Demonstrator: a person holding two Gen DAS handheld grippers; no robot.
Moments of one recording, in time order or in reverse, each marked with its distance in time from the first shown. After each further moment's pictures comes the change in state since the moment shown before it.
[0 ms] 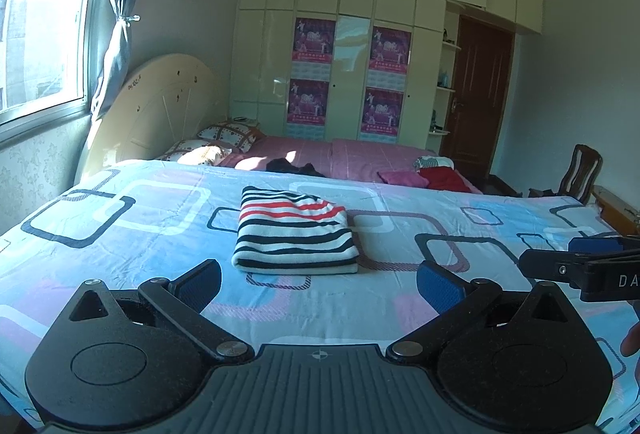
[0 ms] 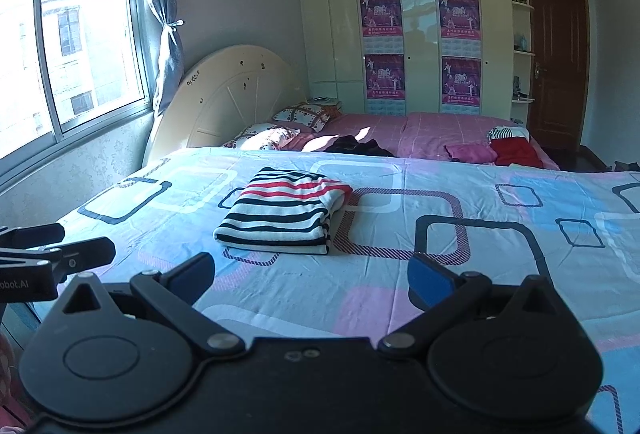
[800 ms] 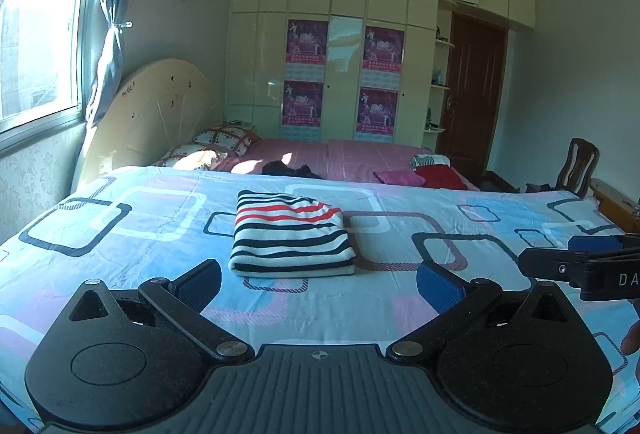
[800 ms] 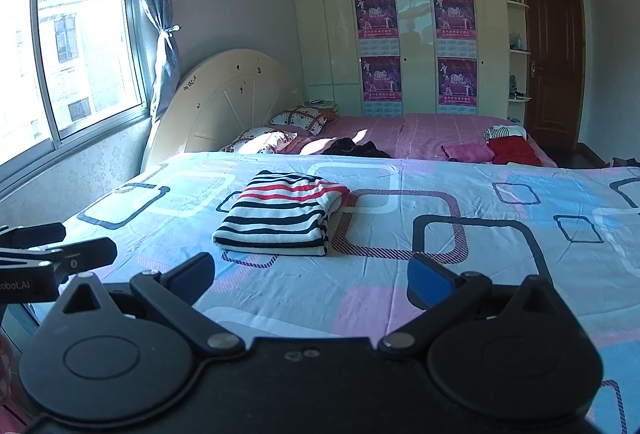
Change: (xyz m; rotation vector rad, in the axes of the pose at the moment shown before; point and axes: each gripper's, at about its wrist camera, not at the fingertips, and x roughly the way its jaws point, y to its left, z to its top) left arm -0.002 -0.008 0.003 0.028 -0.005 -0.003; right arm -0.004 0.000 -0.003 0.015 -0.011 -0.006
